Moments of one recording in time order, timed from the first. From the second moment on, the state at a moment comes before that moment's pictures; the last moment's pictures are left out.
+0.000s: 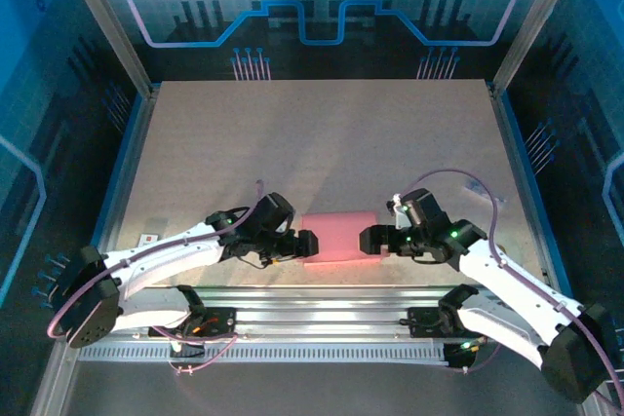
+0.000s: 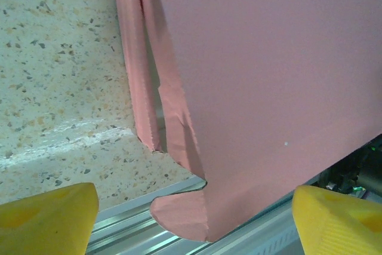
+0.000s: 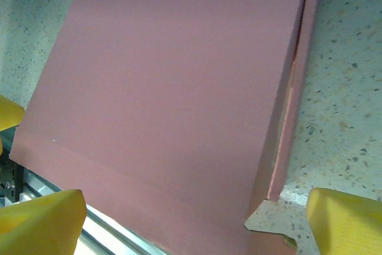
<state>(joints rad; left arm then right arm) -0.83 1.20 0.70 -0.53 0.26 -1.00 0.55 0.89 0.56 -0.65 -0.30 0.57</state>
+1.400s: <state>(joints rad) -0.83 1.50 0.88 -0.54 0.32 -0.88 0.55 0.98 0.53 -0.61 -0.31 0.54</state>
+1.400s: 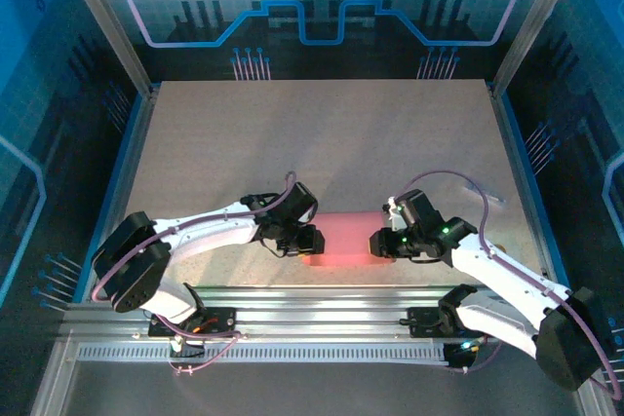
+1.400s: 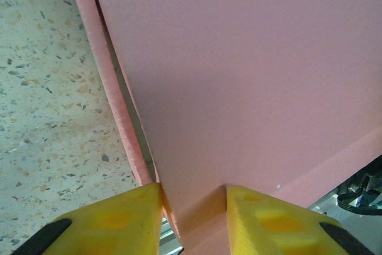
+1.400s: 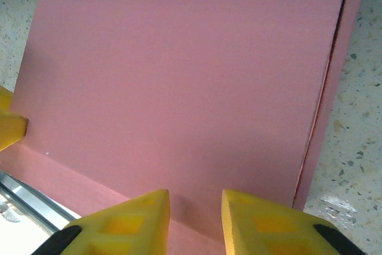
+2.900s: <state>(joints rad) -0.86 1.48 0.84 -0.43 0.35 -0.88 0.58 1.00 0.58 -0.55 -0.41 0.56</state>
